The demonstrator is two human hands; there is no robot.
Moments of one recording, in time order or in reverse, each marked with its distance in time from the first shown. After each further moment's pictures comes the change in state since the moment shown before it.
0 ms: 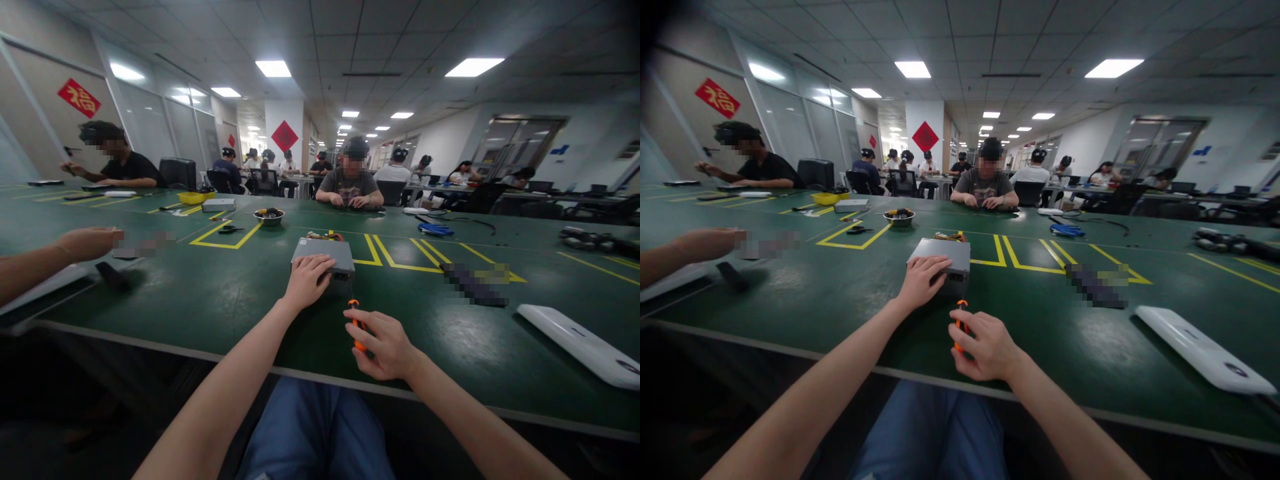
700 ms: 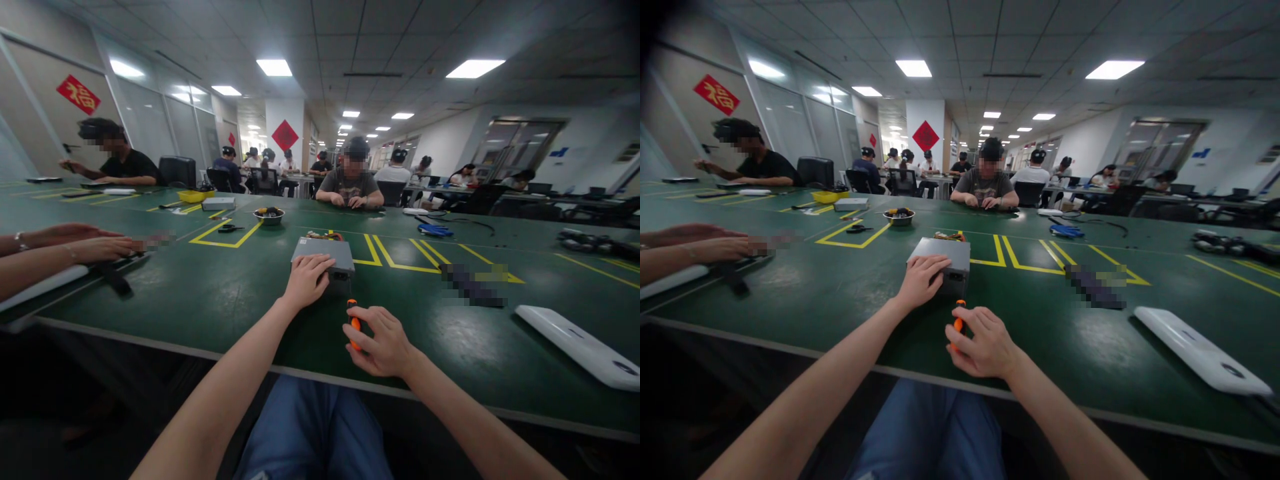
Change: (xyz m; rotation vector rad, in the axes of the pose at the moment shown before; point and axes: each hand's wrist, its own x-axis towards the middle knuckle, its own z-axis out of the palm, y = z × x) left_hand 0.000 0.000 -0.001 -0.024 -0.013 -0.001; right_hand 0.001 -0.001 0.000 -0.140 0.043 -0.025
